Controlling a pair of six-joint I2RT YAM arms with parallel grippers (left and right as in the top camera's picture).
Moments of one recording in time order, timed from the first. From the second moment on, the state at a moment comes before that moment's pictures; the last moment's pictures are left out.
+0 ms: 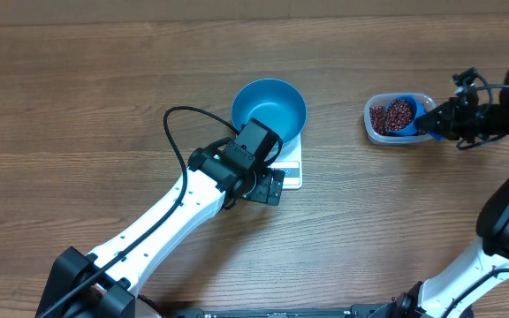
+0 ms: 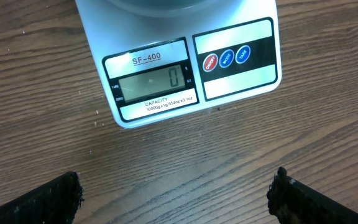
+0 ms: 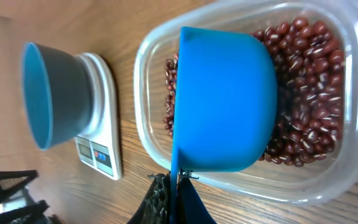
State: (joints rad) left arm -0.65 1.57 1.14 -0.81 -0.02 -0.41; right arm -0.47 2.01 1.59 -1.17 -0.79 -0.35
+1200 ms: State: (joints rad) left arm -0.65 1.57 1.14 -0.81 -0.02 -0.41; right arm -0.54 2.01 1.59 -1.24 -1.02 -0.42
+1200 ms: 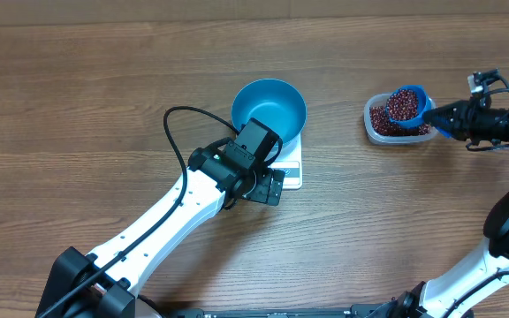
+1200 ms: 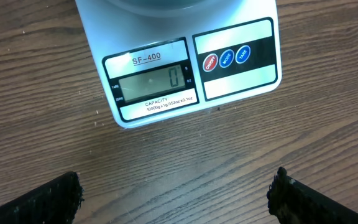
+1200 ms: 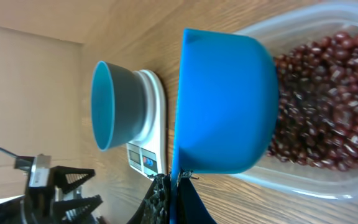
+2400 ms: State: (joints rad) left arm -0.65 1.57 1.14 -0.81 -0.02 -0.41; right arm -0.09 2.01 1.66 -0.93 -1.32 -0.30
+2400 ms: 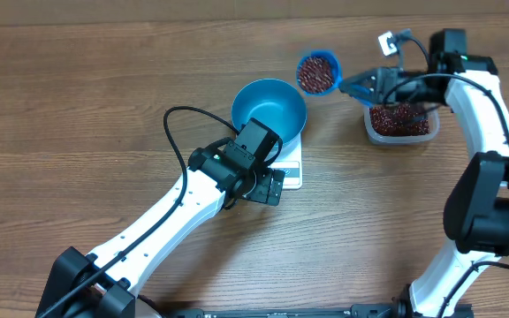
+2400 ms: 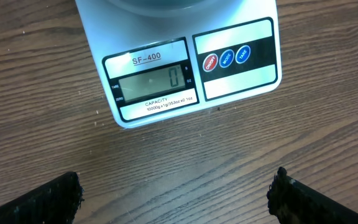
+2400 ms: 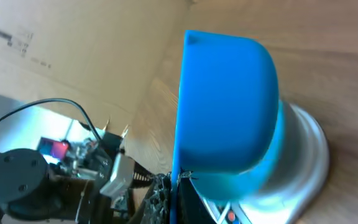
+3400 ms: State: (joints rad) left arm -0.65 1.57 1.14 -0.81 -0.02 -0.41; right arm 0.18 1.89 1.68 -0.80 -0.78 -0.40
